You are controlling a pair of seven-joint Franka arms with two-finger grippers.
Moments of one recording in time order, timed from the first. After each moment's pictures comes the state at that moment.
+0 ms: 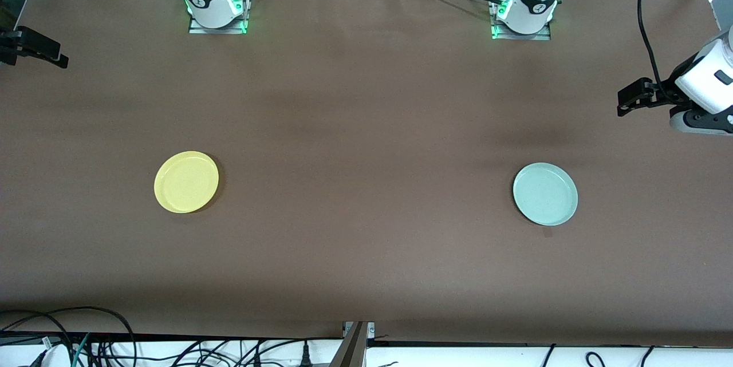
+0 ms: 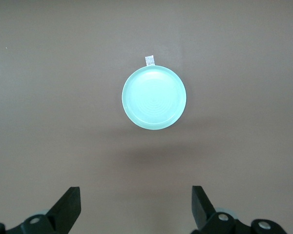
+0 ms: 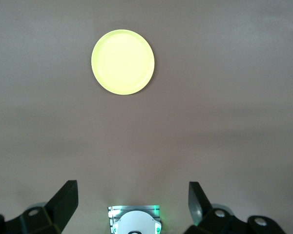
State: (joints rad) left arm 0.00 0.09 -0.03 -1.53 0.05 1.55 0.06; right arm -0.04 -0.01 -0.06 -1.53 -0.01 1.38 -0.05
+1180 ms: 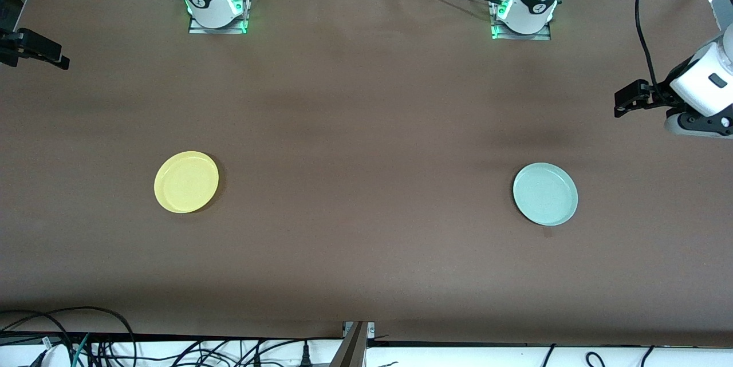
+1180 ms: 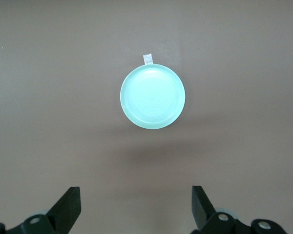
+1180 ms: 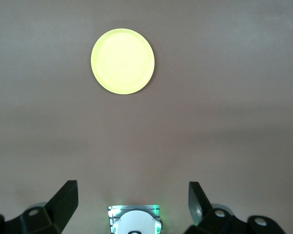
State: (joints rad) left arm 0.00 0.11 -0.03 -1.53 0.05 1.55 0.06; right arm -0.04 -0.01 -0.06 -1.53 -0.01 1.38 -0.05
